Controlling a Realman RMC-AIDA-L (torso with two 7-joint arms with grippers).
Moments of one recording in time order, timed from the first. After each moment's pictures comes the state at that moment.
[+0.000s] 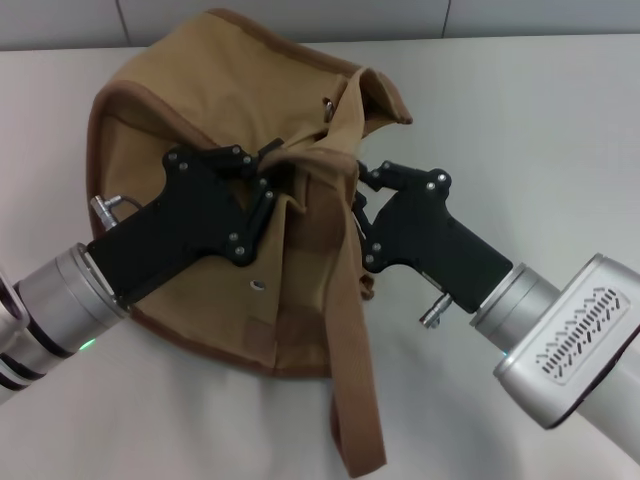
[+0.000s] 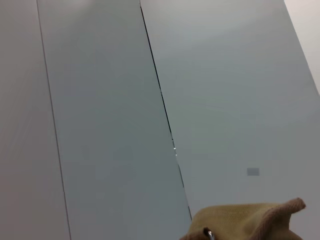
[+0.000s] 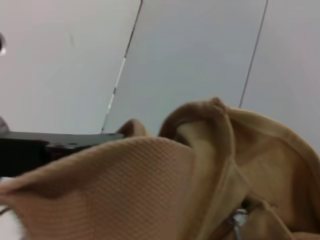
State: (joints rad) left arm -0.53 -2.08 0.78 0.00 1.40 1.69 -0.26; right arm 0.55 2.09 -0.10 0.41 -1.87 -1.33 -0.26
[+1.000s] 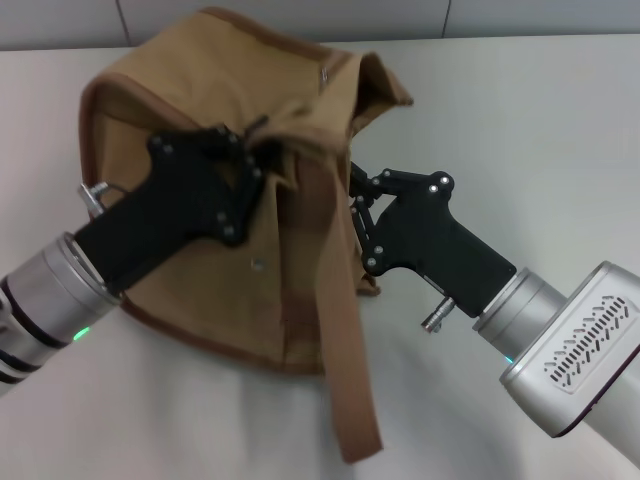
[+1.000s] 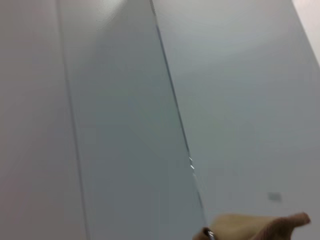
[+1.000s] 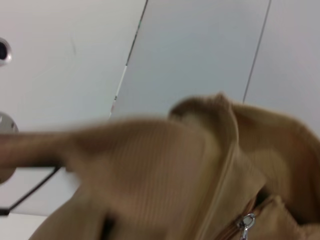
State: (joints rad) left arm -0.53 -2.08 0.73 -0.02 1.39 1.72 -0.27; right arm 0.53 2.09 -0.06 0.42 -1.92 -1.35 -0.26
